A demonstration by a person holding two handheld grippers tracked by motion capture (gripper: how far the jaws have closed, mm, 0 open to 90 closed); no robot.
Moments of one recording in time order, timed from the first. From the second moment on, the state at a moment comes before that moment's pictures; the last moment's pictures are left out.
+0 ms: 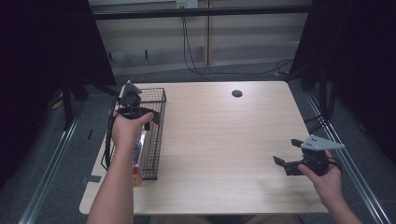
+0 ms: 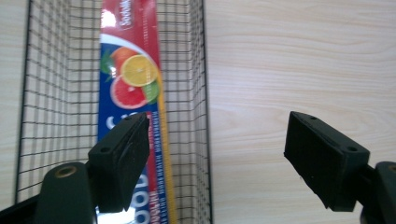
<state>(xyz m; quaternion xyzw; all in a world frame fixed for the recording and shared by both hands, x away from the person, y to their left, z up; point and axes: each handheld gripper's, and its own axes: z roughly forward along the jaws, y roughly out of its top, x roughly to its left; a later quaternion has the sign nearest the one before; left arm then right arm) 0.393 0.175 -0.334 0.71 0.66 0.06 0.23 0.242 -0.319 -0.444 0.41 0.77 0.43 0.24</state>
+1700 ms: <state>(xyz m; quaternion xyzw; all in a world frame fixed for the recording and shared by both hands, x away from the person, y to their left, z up) 0.376 0.086 -0.339 0.79 0.55 0.03 0.29 0.241 -0.320 -0.445 0.41 0.77 0.43 0.24</state>
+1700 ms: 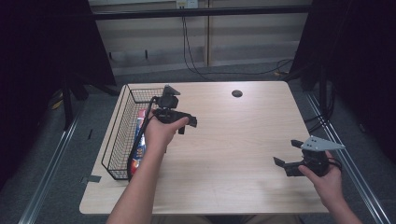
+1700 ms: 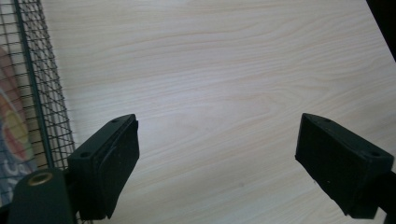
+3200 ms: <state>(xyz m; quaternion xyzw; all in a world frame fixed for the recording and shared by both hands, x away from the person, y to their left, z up) 0.347 0.045 -0.391 0.80 0.50 0.04 0.34 0.239 -0.319 -0.447 0.40 0.78 0.43 0.24</state>
